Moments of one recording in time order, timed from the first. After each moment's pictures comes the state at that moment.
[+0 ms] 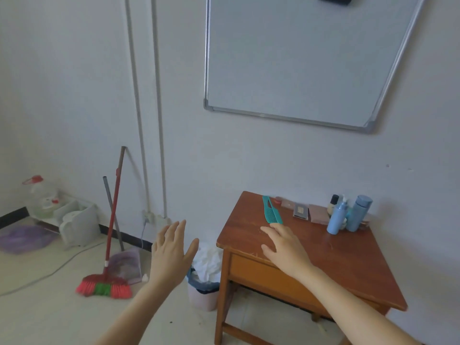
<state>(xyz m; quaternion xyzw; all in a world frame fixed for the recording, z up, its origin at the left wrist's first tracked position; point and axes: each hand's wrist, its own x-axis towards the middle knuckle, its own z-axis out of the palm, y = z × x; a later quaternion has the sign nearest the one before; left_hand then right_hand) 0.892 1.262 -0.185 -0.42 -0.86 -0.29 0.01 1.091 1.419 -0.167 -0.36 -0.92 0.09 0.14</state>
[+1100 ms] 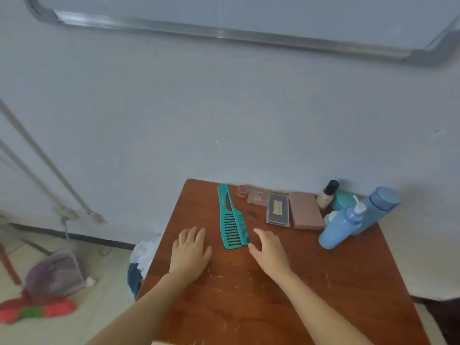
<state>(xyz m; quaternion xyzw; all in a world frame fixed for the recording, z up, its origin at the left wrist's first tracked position) 0.872 1.672 -0.318 -0.53 -0.83 -0.06 -0.17 1.044 1.751 -0.315 -0.56 -0.78 0.26 0.06</state>
